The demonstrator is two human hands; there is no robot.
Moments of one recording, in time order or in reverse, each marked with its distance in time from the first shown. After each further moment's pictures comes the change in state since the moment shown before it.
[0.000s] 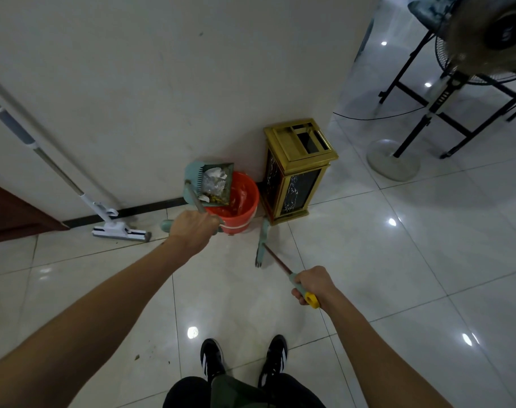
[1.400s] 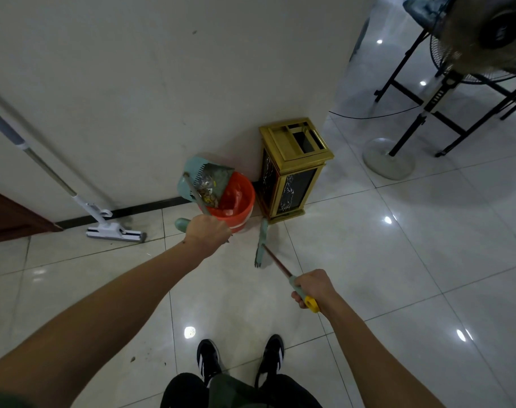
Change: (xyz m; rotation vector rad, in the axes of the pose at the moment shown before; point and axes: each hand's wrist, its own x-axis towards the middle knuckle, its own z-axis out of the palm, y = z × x) left_hand 0.018 0.034 -0.004 0.106 -0.127 0.129; right_hand -0.001 0.006 -0.010 0.024 -0.005 -0.006
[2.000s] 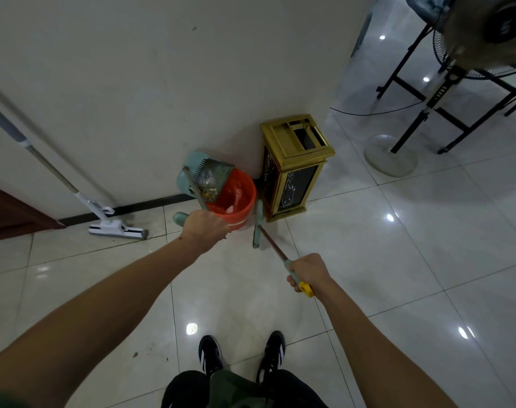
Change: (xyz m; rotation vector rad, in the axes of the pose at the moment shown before) left_hand -0.006 -0.006 -0.002 0.044 0.024 0.012; right_hand 0.006 -0.022 0.009 -0.039 0.022 -0.096
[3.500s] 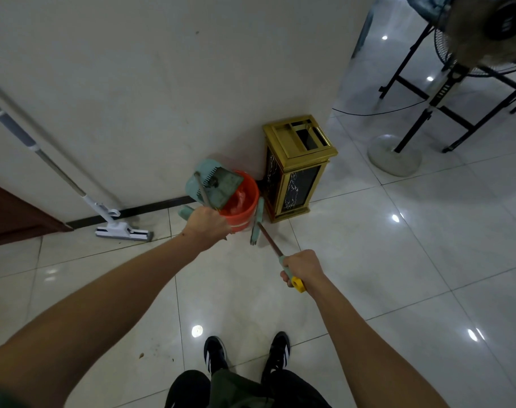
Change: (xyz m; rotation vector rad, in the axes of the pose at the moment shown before) left_hand -0.007 -0.005 -0.009 0.041 0.070 0.053; right_hand -0.001 -0.004 0.020 0.035 0.014 -0.030
